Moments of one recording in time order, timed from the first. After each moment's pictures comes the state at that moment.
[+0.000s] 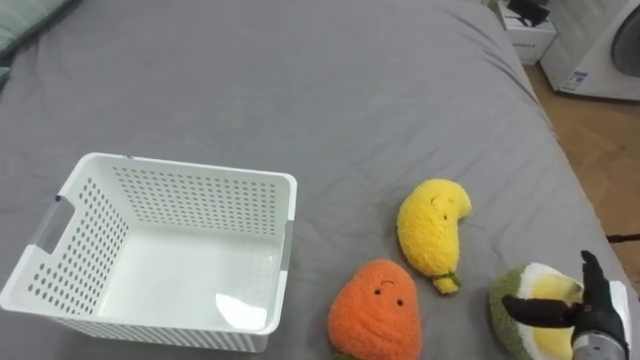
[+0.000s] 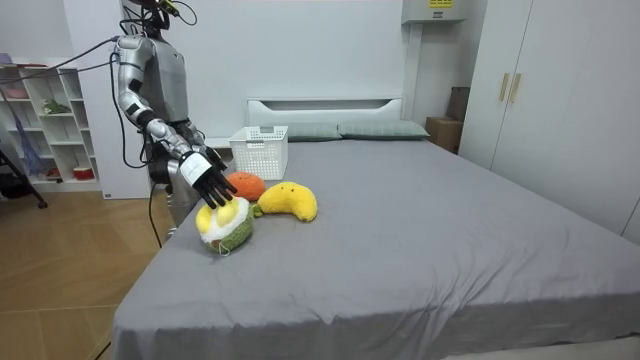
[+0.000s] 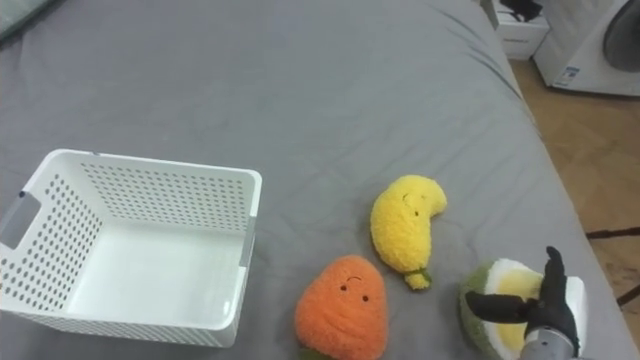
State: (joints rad) left arm 0.32 0.21 0.11 0.91 0.35 0.10 0.29; right arm 0.10 -0.35 -0.09 0.62 -0.01 0.03 -0.35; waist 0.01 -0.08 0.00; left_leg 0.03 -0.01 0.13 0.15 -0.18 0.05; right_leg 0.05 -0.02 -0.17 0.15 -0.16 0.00
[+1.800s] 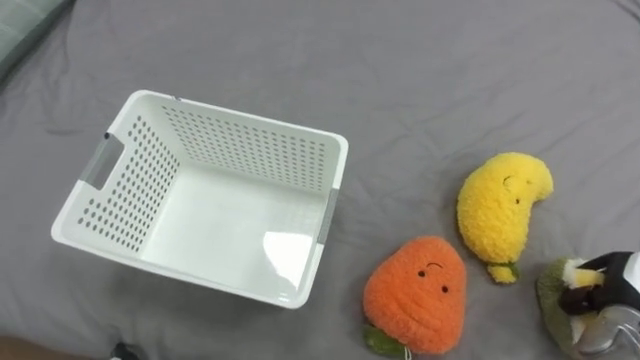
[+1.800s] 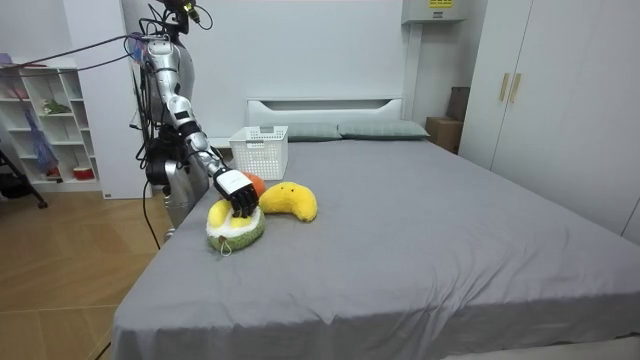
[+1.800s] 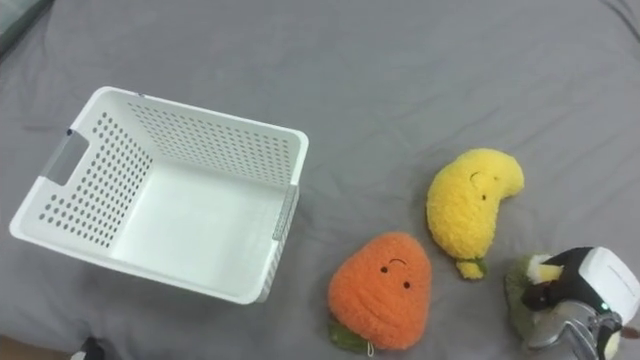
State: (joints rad) left arm 0.03 0.23 -0.04 1.04 0.11 0.04 0.27; right arm -0.30 -0.47 0.10 1.27 -0.30 0.00 -0.57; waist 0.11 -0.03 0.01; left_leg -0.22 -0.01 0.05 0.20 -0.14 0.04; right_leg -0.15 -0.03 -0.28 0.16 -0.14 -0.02
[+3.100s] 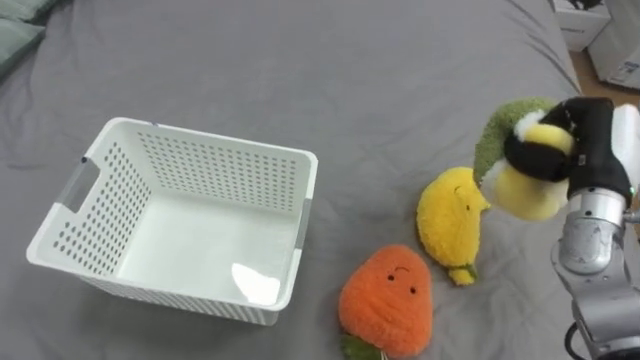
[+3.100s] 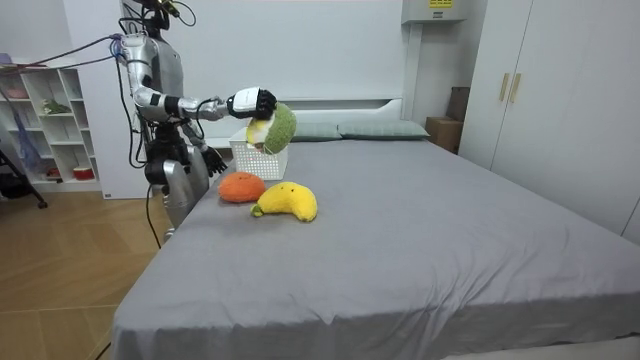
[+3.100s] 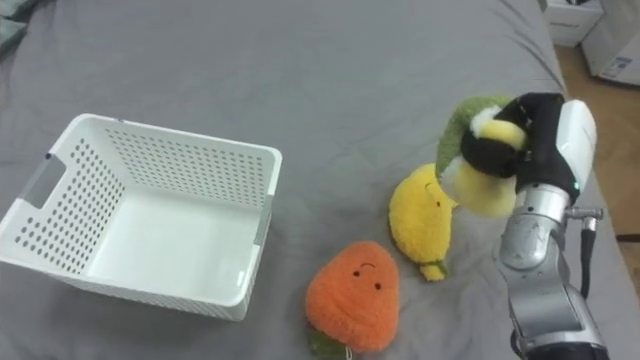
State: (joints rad) left arm 0.16 0.25 0.04 1.00 0.09 0.04 0.28; right arm -0.14 -0.46 0.00 0.20 -0.22 0.01 -0.45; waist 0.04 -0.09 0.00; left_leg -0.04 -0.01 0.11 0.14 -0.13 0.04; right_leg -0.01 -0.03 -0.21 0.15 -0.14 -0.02
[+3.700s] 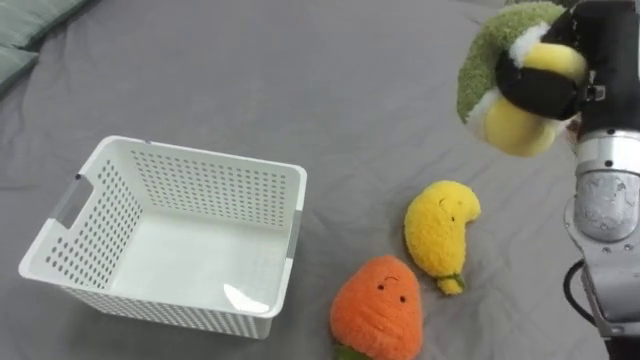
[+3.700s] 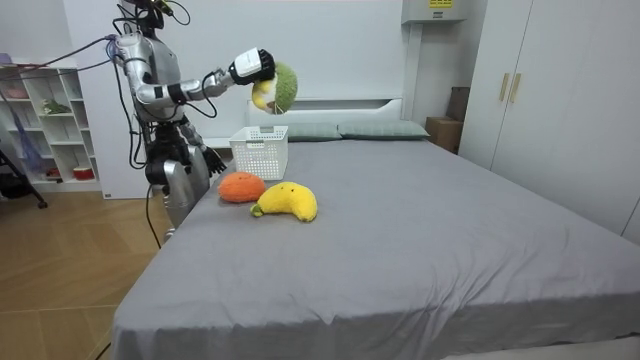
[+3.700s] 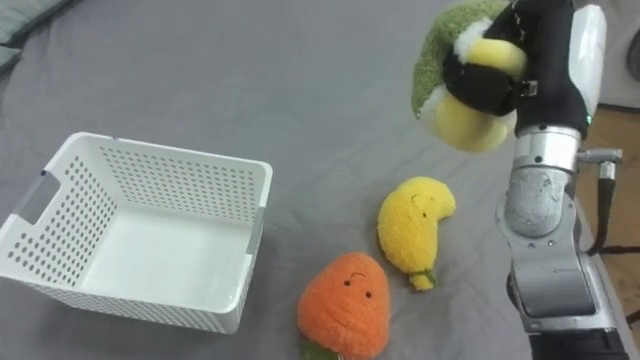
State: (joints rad) left arm 0.18 0.24 0.06 1.00 0.12 0.04 0.30; right arm -0.24 -0.46 0.01 -0.04 -0.20 0.05 -0.32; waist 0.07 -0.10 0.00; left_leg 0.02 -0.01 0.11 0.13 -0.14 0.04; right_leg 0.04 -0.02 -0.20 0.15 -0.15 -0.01
